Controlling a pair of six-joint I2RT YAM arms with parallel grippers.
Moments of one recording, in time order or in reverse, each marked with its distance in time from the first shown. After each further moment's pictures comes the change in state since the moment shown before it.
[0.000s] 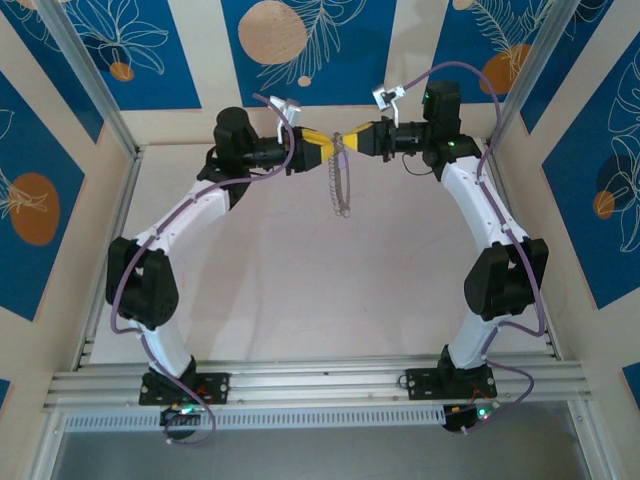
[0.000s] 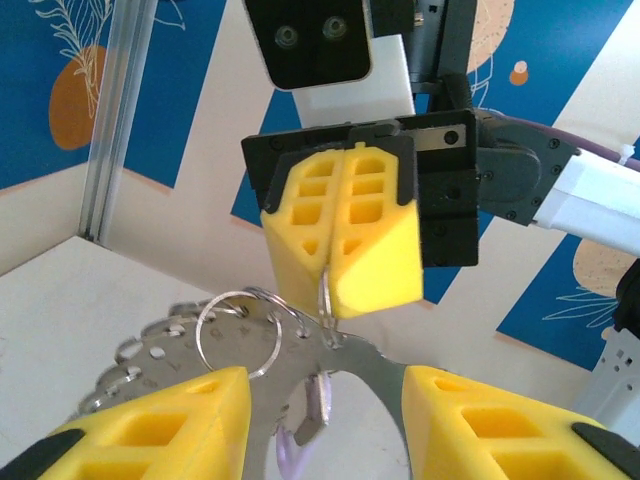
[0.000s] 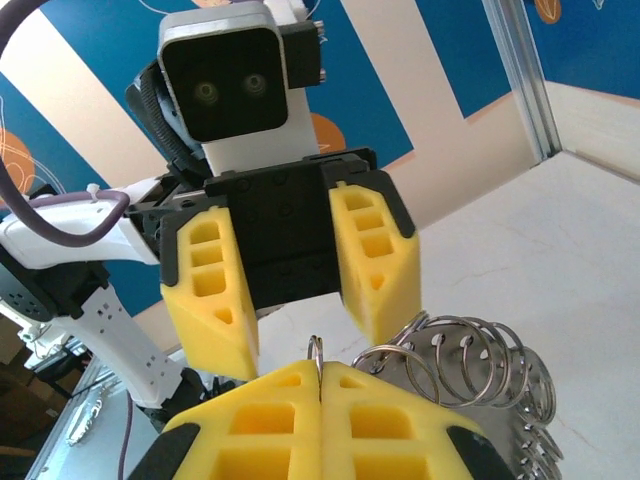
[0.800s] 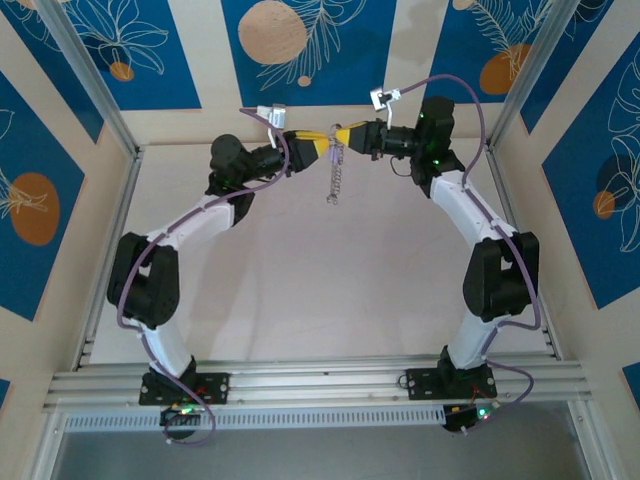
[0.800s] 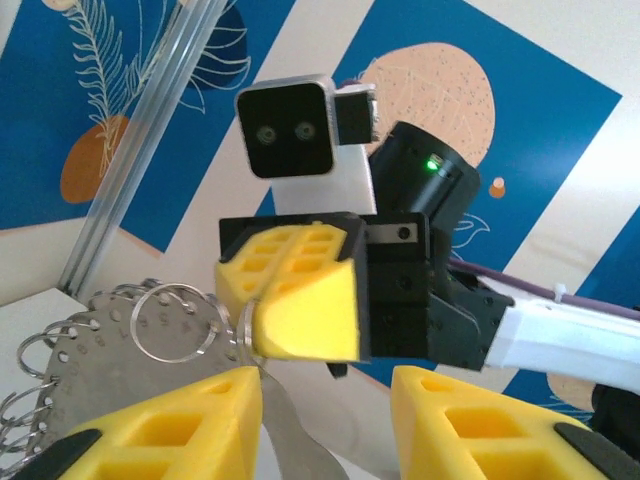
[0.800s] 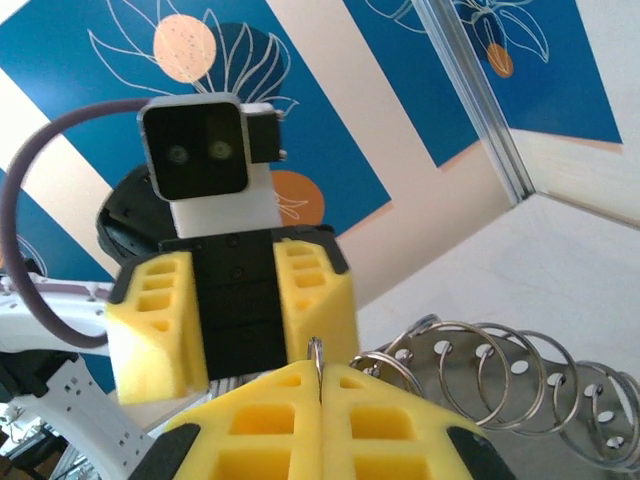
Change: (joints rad) left arm -0.009 -0.007 -0.202 0.518 -0.132 -0.373; right arm 0.017 -0.004 -0.203 0.553 0.122 0.387
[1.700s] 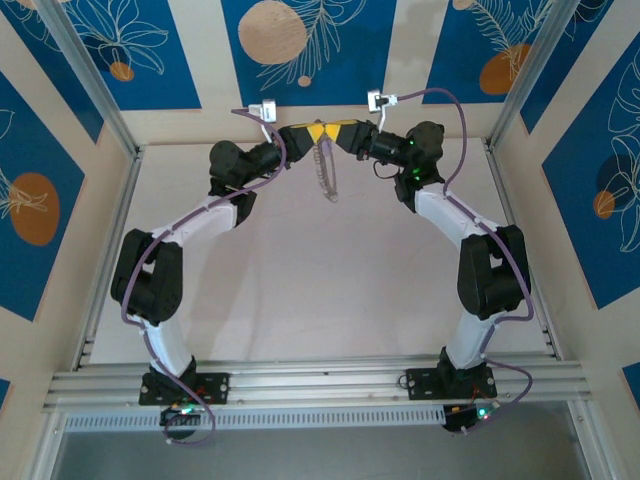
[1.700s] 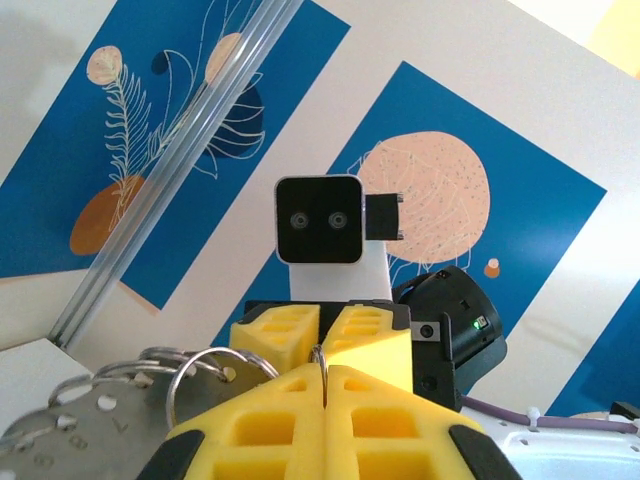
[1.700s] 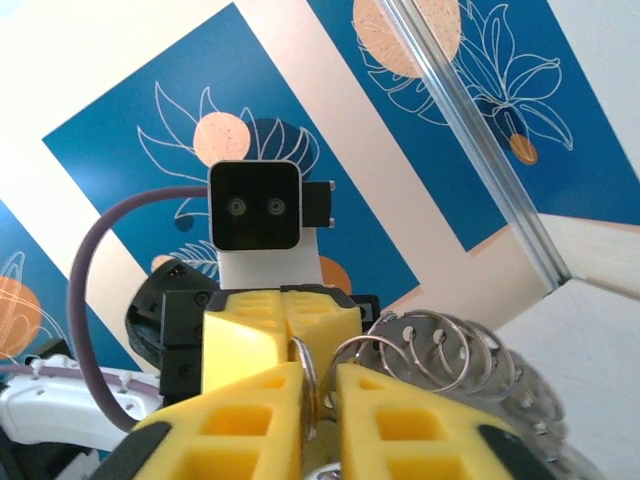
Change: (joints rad) left arm -0.005 0.039 -0.012 0.192 -0.144 -0.183; right arm 0.085 0.029 -0.154 0.589 0.196 0.371
